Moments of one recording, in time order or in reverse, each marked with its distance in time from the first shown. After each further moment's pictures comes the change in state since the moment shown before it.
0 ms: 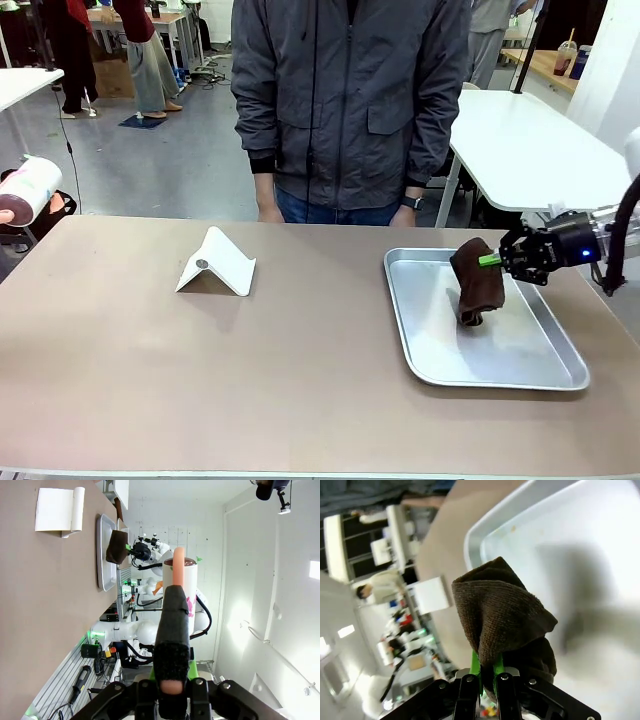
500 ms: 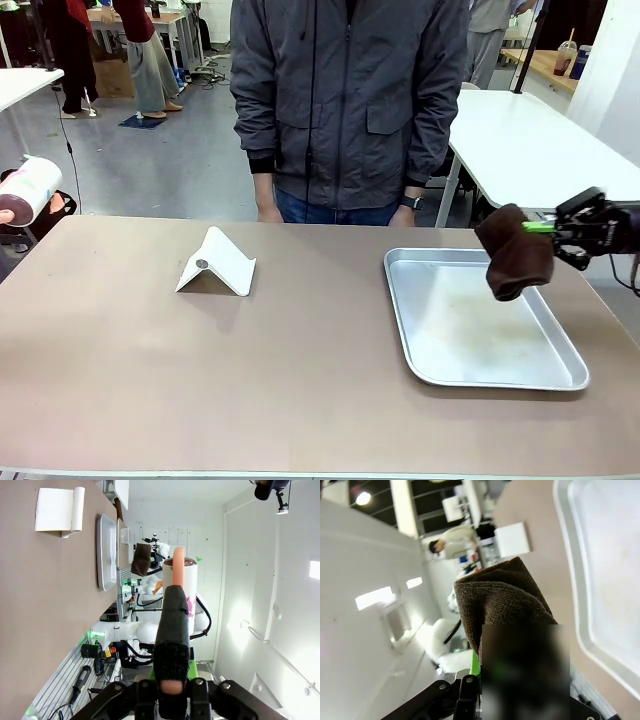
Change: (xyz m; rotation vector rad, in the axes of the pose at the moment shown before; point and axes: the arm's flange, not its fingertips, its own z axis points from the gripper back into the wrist) left arm 0.000 0.000 0.000 0.000 0.000 0.000; right arm -0.038 0.014 0.073 0.387 0.207 -0.011
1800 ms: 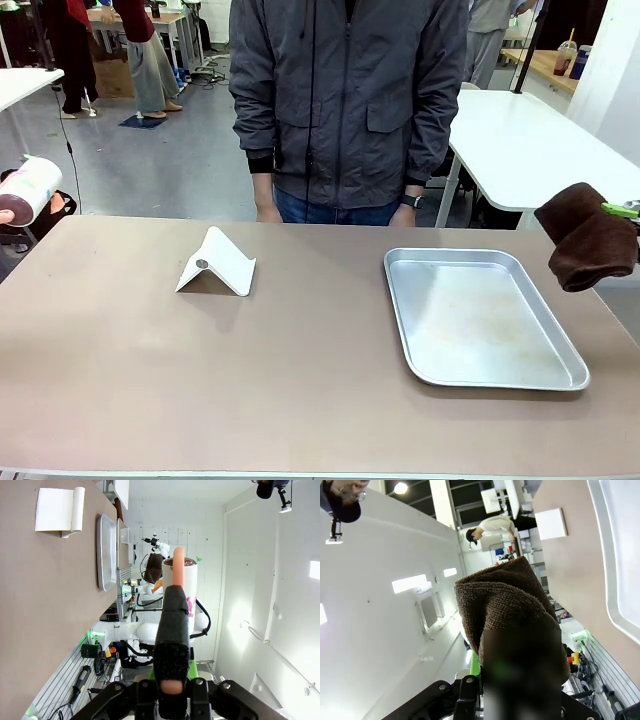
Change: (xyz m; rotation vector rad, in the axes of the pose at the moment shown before) left arm 0.000 0.000 0.000 0.000 0.000 0.000; right arm -0.041 0.006 0.056 0.167 0.019 -0.003
